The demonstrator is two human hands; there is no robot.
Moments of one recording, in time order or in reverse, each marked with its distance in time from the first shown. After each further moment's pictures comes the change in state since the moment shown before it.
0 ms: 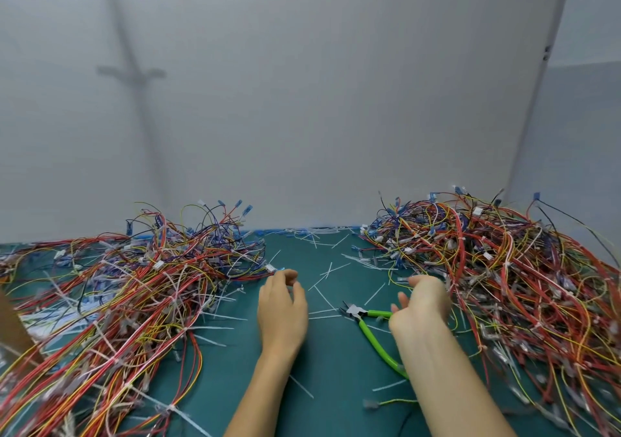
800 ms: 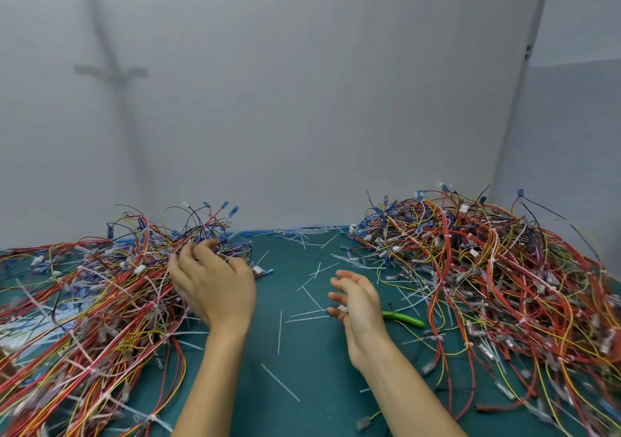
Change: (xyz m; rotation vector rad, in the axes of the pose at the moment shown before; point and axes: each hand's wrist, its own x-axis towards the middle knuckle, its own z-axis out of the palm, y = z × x) left_hand 0.035 0.019 -0.052 0.292 0.411 -0.066; right_hand 0.009 0.057 0.005 -0.313 -0.527 -0.207
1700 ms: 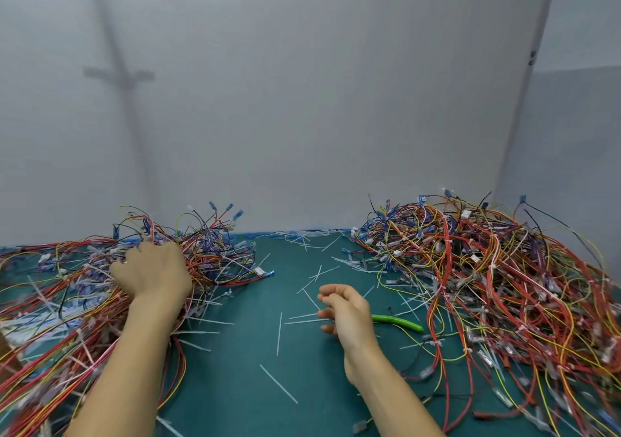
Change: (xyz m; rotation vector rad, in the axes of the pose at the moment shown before) left_hand 0.076 -0.024 -0.049 0.884 -0.379 0.060; right_hand -0.011 0.009 0.001 -0.208 -0.080 -0.047
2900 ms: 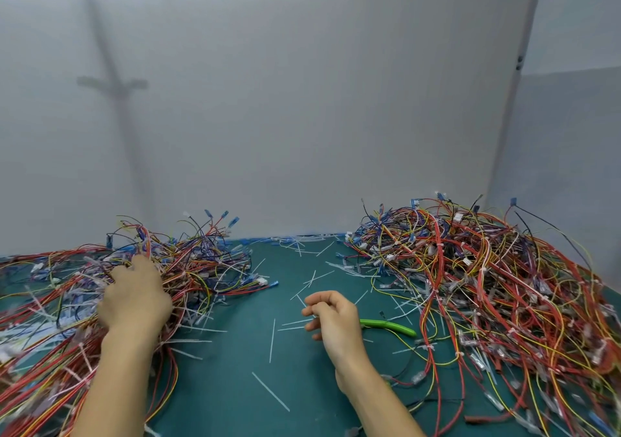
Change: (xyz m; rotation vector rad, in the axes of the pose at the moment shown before) left_hand -0.011 -0.017 0.012 -0.302 -0.068 -0.052; right_hand -0.002 0.003 0.001 -0.111 -0.020 -0.049
